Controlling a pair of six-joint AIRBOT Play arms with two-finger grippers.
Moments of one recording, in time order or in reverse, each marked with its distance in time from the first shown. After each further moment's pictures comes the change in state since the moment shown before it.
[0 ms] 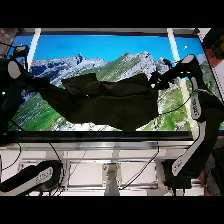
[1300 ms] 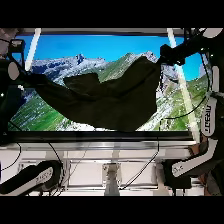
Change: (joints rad) left arm -0.017 0.026 0.000 0.100 0.090 -0.001; right arm 0.103 0.351 0.185 -0.160 -0.001 0.121
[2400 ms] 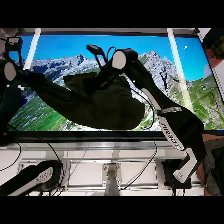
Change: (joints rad) left arm -0.001 0.027 0.000 0.000 0.005 0.016; right arm 0.689 -0.128 -0.011 -0.041 -0.245 0.031
